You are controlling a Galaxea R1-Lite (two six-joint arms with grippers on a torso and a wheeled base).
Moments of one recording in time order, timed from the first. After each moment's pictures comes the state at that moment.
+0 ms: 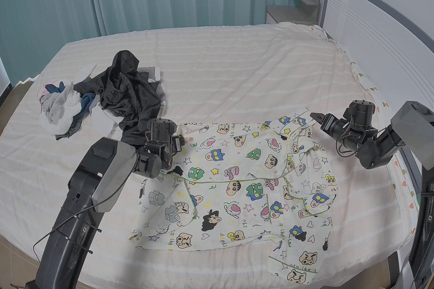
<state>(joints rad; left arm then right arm) -0.26 2.84 -2.00 -0.44 0.38 -0.22 0.07 2.32 -1.18 -0.88 0.07 0.56</state>
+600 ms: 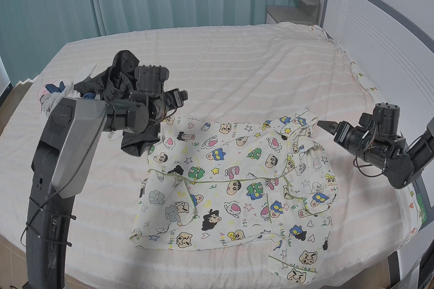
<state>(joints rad) -0.29 2.50 -2.00 -0.18 0.21 -0.38 0.14 1.93 -0.73 -0.92 0.10 0.56</state>
